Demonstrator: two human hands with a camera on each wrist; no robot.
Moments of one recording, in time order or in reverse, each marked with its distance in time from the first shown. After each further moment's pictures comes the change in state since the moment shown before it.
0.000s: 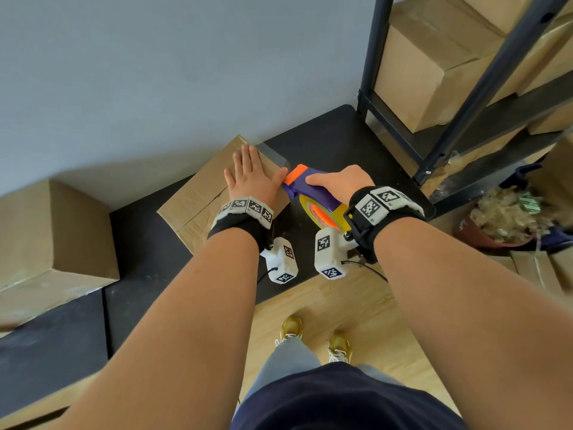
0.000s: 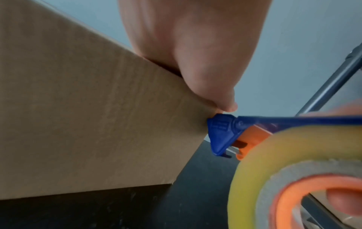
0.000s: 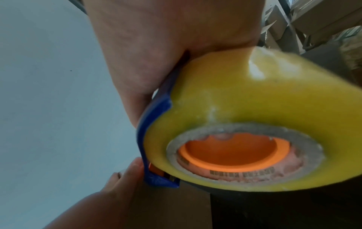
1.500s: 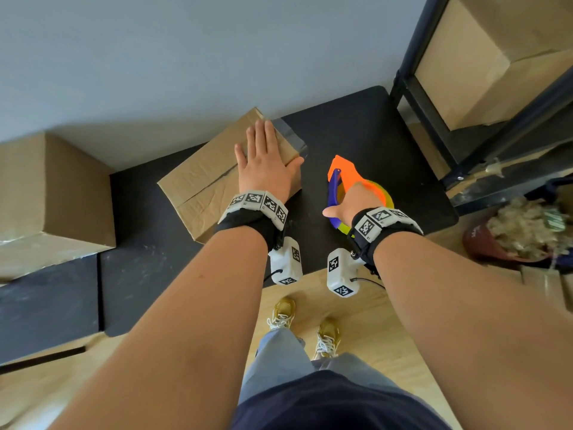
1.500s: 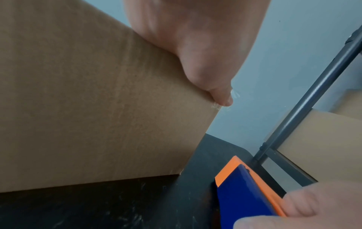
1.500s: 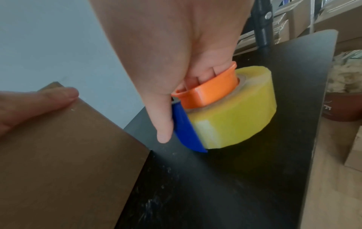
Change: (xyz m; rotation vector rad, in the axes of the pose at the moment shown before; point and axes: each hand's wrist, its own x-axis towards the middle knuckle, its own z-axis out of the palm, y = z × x) left_hand -0.001 0.000 0.011 0.092 0.124 0.025; right_hand 0.037 0.023 0.046 -0.551 -0.026 0.011
